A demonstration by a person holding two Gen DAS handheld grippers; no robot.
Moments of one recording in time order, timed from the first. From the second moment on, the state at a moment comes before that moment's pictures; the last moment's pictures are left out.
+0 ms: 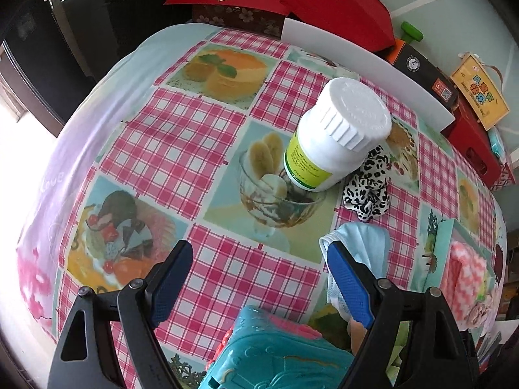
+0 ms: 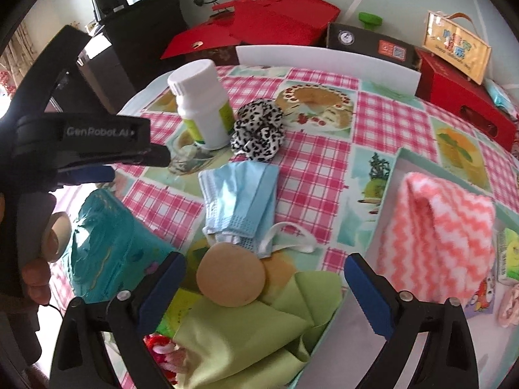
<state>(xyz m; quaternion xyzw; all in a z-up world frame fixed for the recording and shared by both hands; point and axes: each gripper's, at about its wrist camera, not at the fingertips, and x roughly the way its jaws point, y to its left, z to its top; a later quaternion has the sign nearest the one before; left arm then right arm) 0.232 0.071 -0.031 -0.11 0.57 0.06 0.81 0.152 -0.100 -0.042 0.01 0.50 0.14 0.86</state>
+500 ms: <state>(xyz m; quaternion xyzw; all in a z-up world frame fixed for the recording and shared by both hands) 0.234 0.068 -0.033 -0.11 0.57 0.05 0.81 0.153 -0.087 -0.064 0.01 0.52 0.18 0.84</state>
